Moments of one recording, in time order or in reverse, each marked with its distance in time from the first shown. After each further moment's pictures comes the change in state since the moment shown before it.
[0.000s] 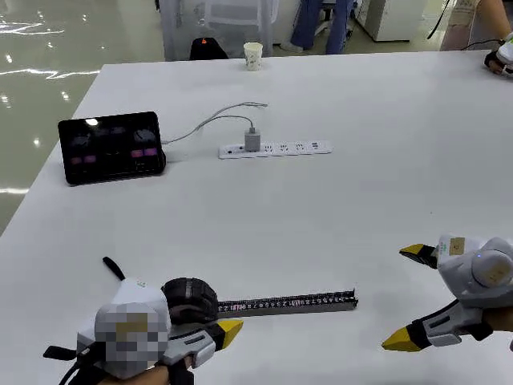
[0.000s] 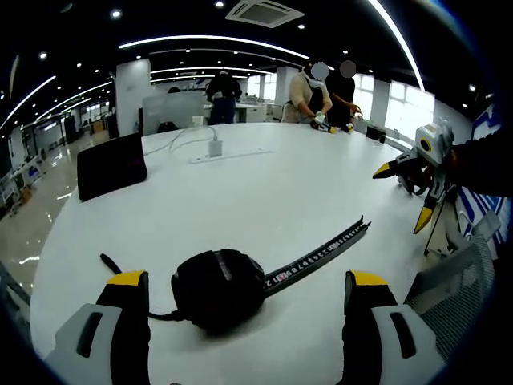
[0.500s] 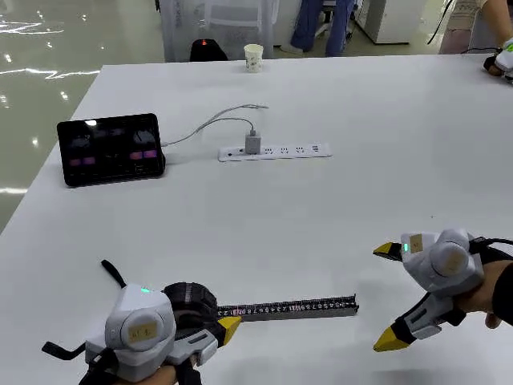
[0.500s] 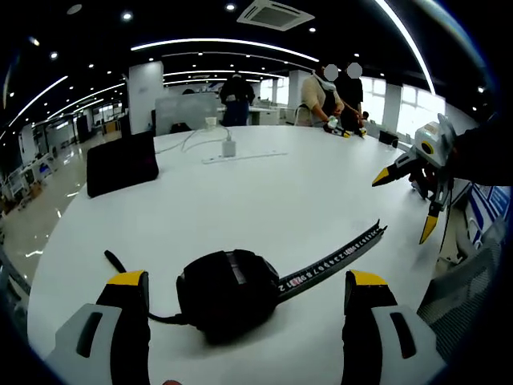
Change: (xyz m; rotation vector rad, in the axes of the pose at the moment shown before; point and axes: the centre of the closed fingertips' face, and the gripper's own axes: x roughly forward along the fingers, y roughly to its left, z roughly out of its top) left arm 0.013 0.008 -0.007 -0.035 -0.011 0.053; right arm 0.032 -0.001 0.006 -0.143 0.086 0.122
